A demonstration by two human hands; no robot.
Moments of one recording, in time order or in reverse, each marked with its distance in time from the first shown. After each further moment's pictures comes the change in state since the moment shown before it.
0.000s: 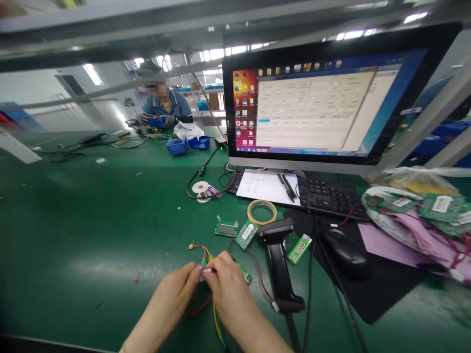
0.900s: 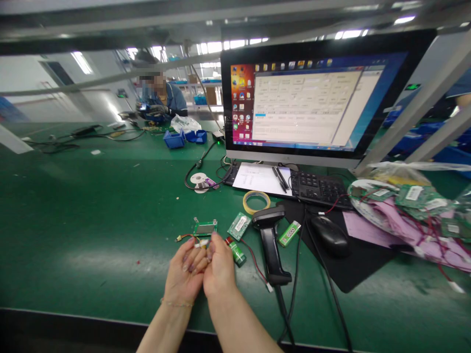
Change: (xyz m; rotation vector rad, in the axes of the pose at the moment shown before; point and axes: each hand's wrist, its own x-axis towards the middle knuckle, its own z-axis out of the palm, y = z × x) left_hand 0.014 0.008 0.031 -2.048 0.140 -0.231; right_hand 0.028 -0.003 0.040 1.396 0.439 0.465
